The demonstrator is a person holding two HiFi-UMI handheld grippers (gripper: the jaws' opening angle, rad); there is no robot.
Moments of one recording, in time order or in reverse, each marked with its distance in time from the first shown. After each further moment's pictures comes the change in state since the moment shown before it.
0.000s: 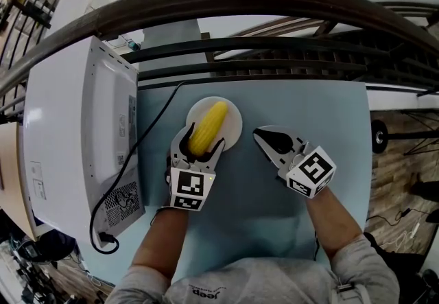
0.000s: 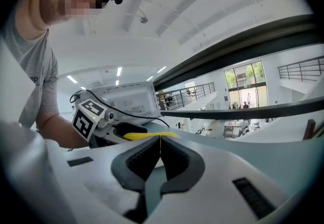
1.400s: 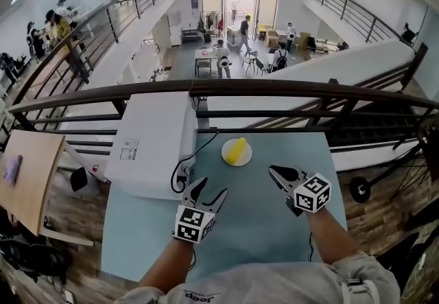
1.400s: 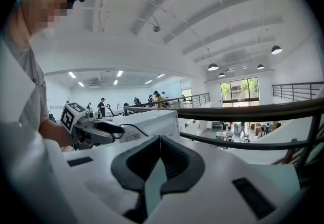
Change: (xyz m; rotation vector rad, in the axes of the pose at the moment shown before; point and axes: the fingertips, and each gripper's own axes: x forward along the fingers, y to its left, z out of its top) left arm -0.325 -0.057 0.080 -0.096 -0.229 -0.048; right arm -0.145 0.200 0.142 -0.065 -0.036 -0.114
